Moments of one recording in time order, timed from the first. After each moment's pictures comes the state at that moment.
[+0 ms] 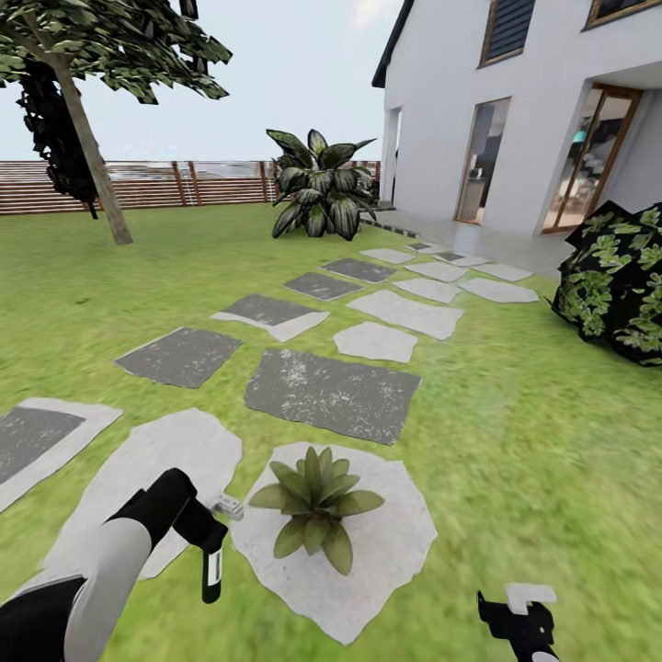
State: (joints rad) left arm -0.86 0.08 0.22 -0.33 -0.91 0.67 -0.86; right arm -0.51 -0.14 0.09 -0.03 -0.10 -0.41 -0.14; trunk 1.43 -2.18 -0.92
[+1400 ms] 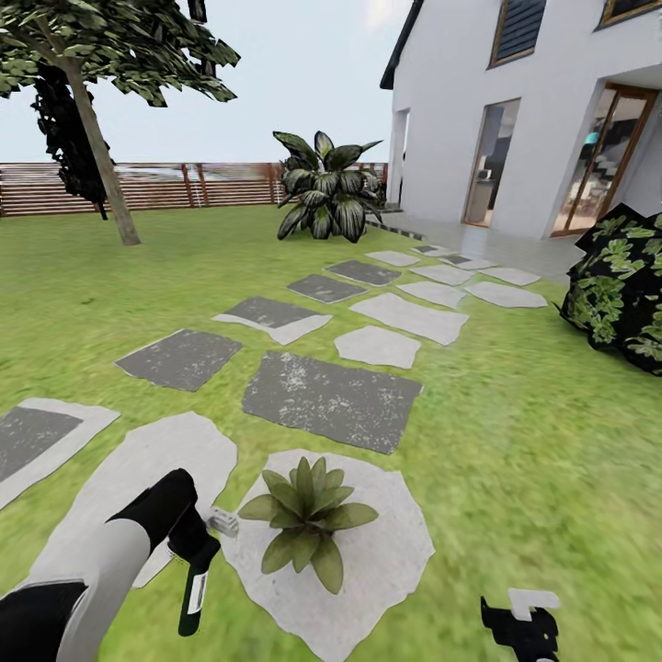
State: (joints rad) left arm -0.85 0.09 0.04 -0.33 -0.92 0.82 -0.96; right arm -0.50 -0.15 0.09 -0.03 -0.10 -0.41 -0.14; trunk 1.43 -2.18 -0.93
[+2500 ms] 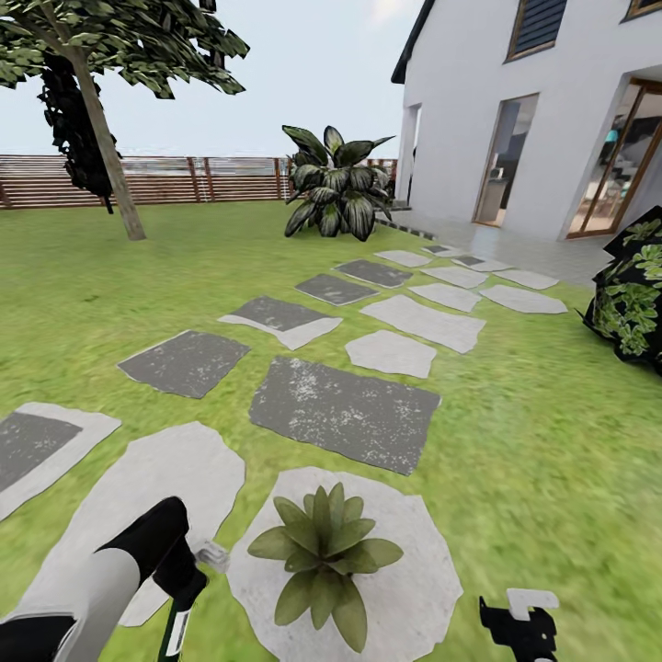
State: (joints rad) left arm -0.77 0.11 0.01 -0.33 -0.92 0.81 -0.94; right arm -0.50 -0.14 0.09 -0.03 -0.10 -0.41 -0.14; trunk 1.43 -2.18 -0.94
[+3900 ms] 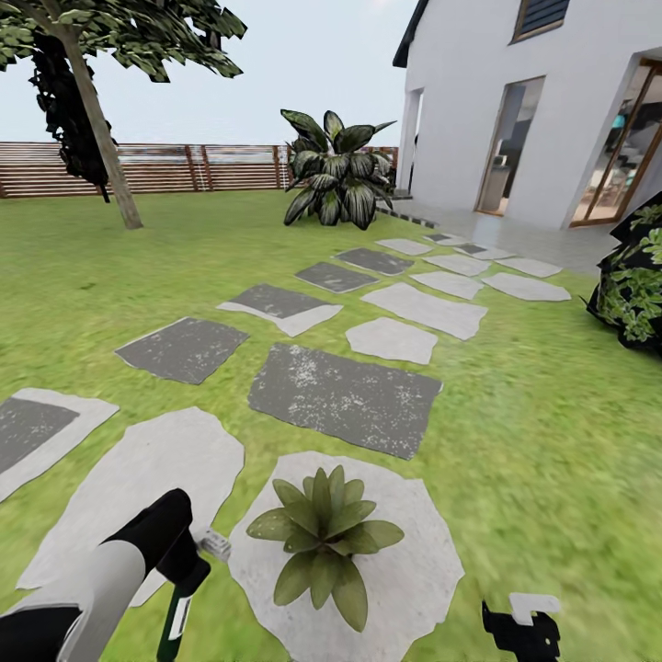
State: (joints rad) left arm -0.79 0.10 0.02 -0.33 -0.90 0.84 -0.86; right arm -0.49 -0.15 0.09 -0.03 -0.10 -0.41 -0.14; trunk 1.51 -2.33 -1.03
